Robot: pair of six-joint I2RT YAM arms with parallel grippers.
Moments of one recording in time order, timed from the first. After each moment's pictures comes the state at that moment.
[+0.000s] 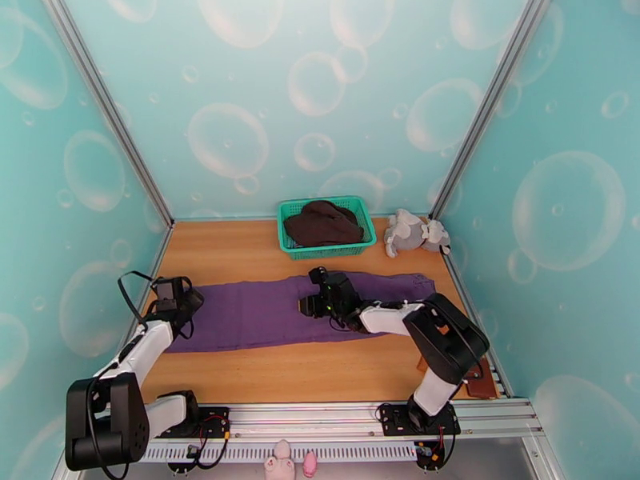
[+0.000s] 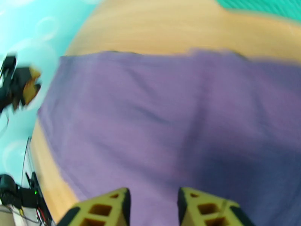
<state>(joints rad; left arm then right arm) 0.18 1.21 0.67 -0.23 -0.11 -0.59 0.66 1.65 0.75 0.34 -0.32 0.40</state>
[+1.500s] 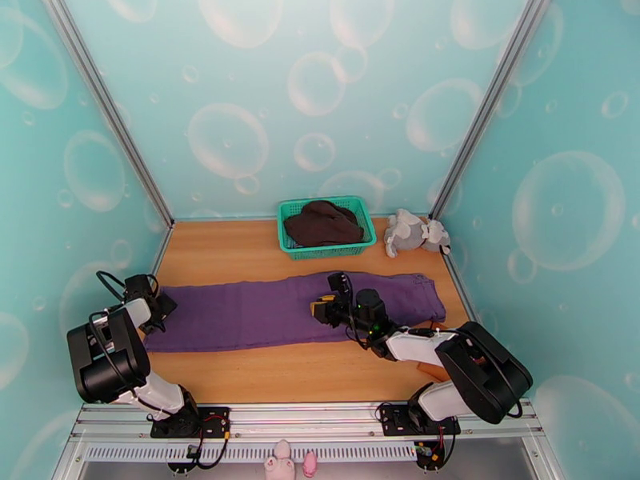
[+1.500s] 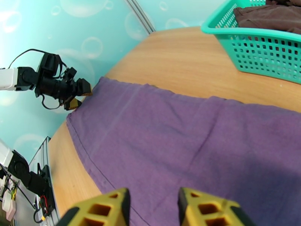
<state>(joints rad) 0.47 1.61 0.78 -0.26 -0.10 -0.39 0.55 1.46 0.41 0.74 -0.42 0.37</state>
